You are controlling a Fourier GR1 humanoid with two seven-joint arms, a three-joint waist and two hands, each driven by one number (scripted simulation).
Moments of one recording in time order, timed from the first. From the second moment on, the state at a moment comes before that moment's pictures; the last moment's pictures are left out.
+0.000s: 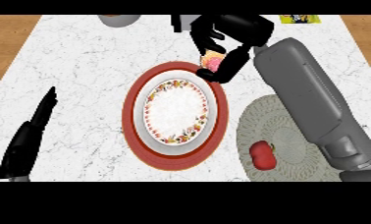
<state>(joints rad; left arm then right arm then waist) 0.09 0.33 0.08 -1.49 -0.15 0.03 -0.13 -1.01 -0.24 0.27 -0.98 0.38 0.38 -0.56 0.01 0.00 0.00</state>
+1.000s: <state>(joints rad) 0.06 0.31 0.10 -1.47 -0.18 0.01 -0.14 -0.88 0.00 0.54 -0.89 0.41 0.27 -0.27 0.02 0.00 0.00</state>
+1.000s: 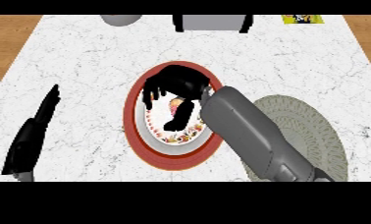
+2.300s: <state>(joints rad) 0.04 0.27 0.08 -1.48 -0.21 0.01 -0.14 -1.08 -0.20 0.08 -0.43 -0.09 0.42 -0.51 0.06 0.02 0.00</state>
